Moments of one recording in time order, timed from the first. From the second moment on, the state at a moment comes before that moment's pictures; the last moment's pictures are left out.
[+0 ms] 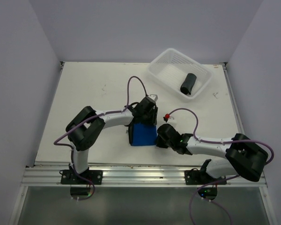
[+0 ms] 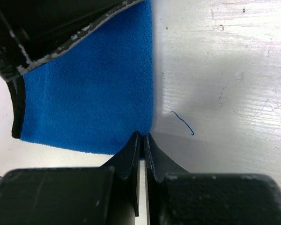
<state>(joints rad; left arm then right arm) -0.83 1.92 1.19 -0.16 -0.02 -0.59 0.94 1.33 0.49 -0.04 0.26 0.98</state>
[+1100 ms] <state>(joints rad) -0.95 2.10 1.46 -0.40 -0.38 -0.57 0.94 1.35 0.47 0.04 0.27 1.03</state>
